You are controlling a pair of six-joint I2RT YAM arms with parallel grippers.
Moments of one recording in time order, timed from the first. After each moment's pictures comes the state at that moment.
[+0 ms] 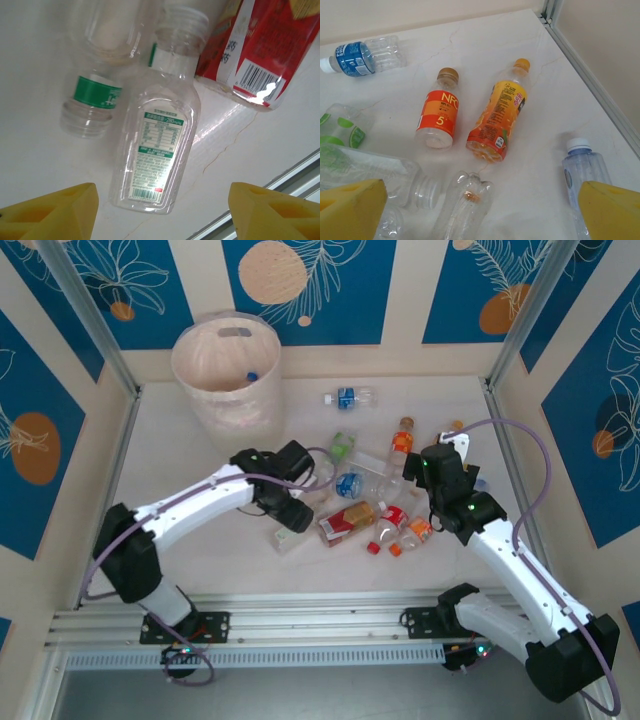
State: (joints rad) left arm -0.83 1.61 1.33 -1.08 0.03 -0.17; right arm 0.41 0.93 0.84 -0.57 0.56 0.40
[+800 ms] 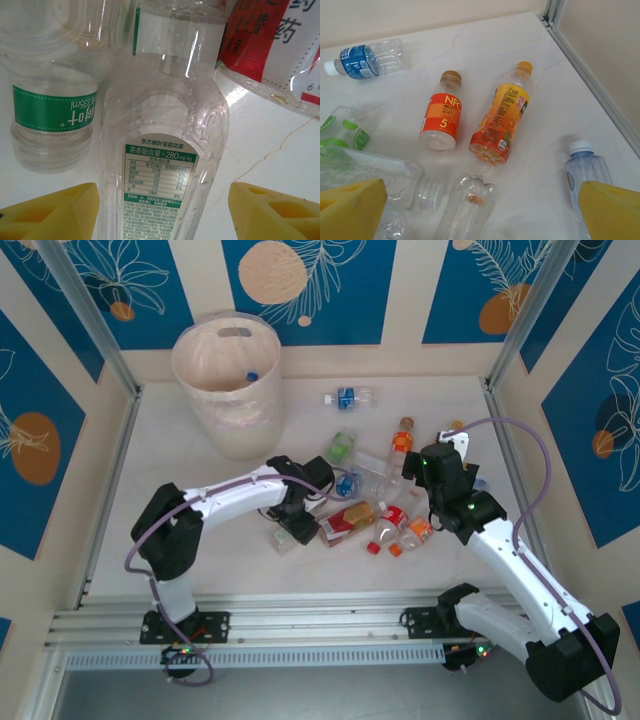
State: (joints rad) left arm -0.87 1.80 1.36 -1.10 -0.04 -0.12; right arm 0.42 0.93 0.85 -0.57 0.56 0.40
